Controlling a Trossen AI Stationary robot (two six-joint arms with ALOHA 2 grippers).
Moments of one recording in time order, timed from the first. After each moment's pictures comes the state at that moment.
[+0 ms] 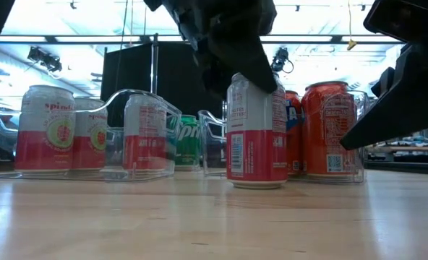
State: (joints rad) left arm -0.19 1.94 1.49 -0.46 -0.01 -0.26; right arm 0.76 1.80 0.85 -0.02 0.76 0.86
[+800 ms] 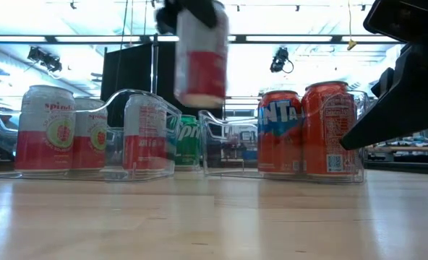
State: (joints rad) left arm -0.26 1.70 1.56 -0.83 -0.25 -0.40; right arm 0.76 1.80 0.85 -0.02 0.76 0.86
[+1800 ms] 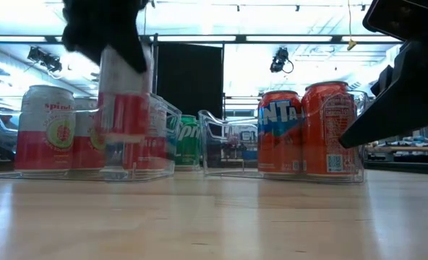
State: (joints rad) left arm -0.45 1.53 1.20 -0.91 -0.57 -1.06; right arm 0.76 1.80 0.85 -0.01 0.76 0.86
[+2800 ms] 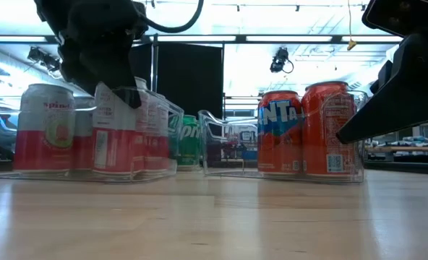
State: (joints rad) left arm -0.44 1.53 1.02 -0.70 -0.53 -0.99; right arm 0.76 1.80 0.85 0.03 0.75 0.86
